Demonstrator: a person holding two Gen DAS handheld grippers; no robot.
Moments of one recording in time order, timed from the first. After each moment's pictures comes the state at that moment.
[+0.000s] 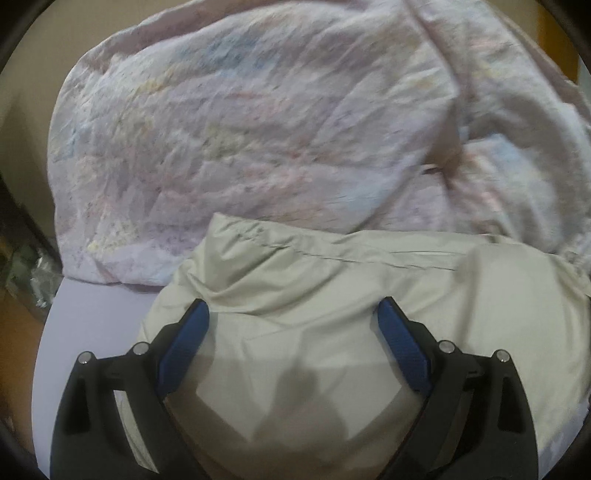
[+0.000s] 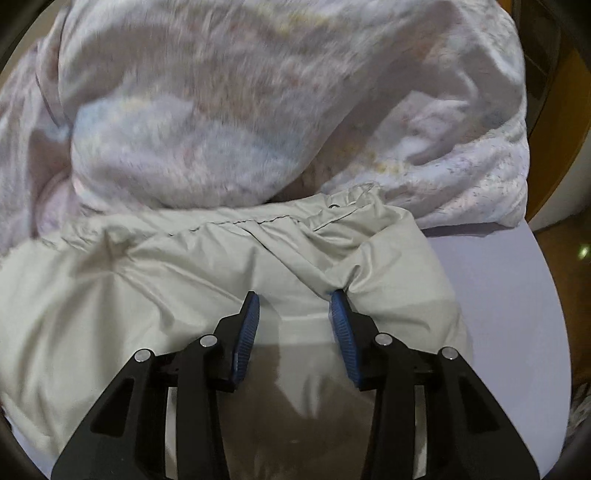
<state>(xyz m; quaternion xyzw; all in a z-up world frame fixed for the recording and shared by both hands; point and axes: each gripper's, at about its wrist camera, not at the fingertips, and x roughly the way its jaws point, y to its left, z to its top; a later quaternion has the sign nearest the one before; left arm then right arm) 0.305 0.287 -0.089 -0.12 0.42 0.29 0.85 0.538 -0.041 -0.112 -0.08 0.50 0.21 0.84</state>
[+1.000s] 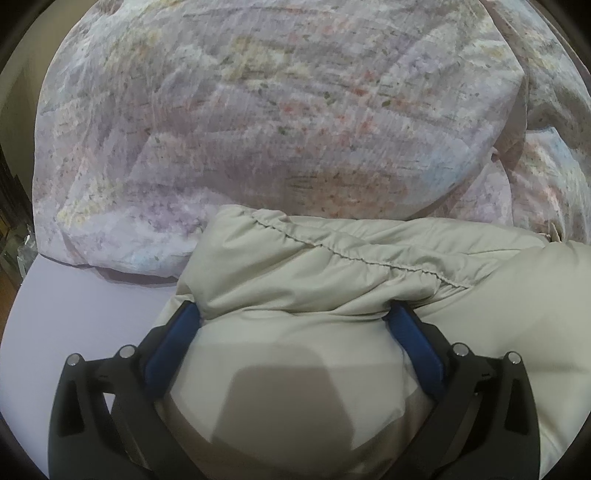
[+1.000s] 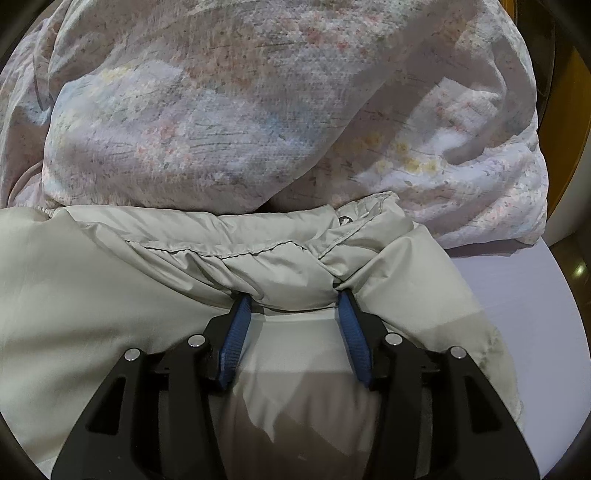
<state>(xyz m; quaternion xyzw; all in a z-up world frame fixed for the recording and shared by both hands) 0.312 0.335 -0.176 -0.15 0.40 0.30 0.86 0.541 -0.031 -0.198 -0.07 0.43 0.22 0.87</state>
